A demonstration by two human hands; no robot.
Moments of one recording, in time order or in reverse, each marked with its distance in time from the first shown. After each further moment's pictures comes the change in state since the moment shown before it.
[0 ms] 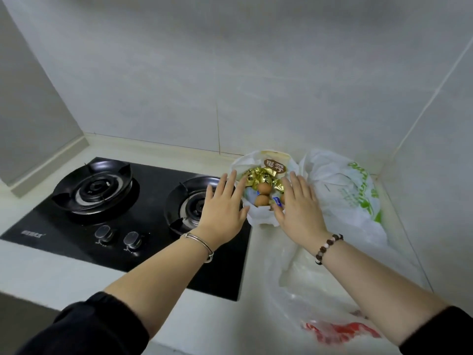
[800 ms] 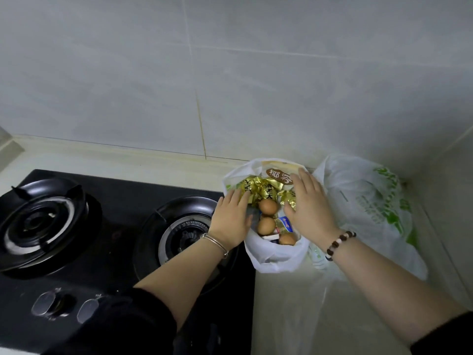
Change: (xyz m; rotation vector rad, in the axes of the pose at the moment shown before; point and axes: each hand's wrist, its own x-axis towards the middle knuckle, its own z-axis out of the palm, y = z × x) left_hand 0.156 -0.052 0.126 -0.147 -0.216 0.061; right_hand 0.140 0.053 0.083 0.061 -0.128 0.109
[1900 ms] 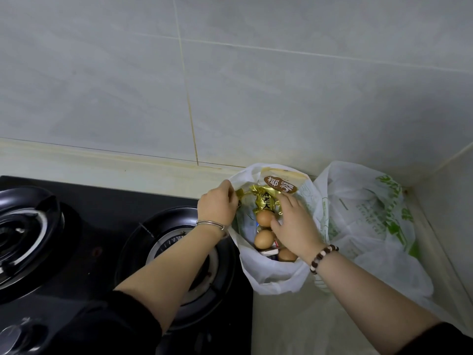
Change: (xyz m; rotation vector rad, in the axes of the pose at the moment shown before) left_hand 0.050 -0.017 -0.018 -0.319 0.283 -0.265; right_hand 0.019 -0.006 0.042 0.177 -0.104 0.069
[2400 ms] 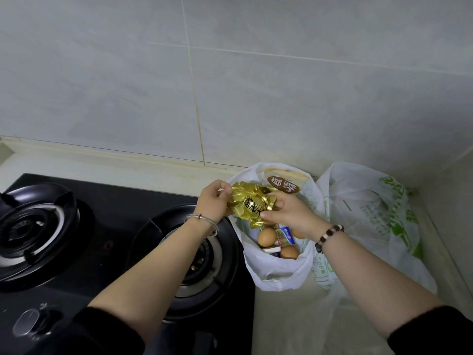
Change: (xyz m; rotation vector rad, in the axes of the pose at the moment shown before) left_hand -0.013 0.001 -0.031 -0.943 -0.167 -0.370; right_hand 0.020 -0.007 -0.014 0.969 -0.390 0.216
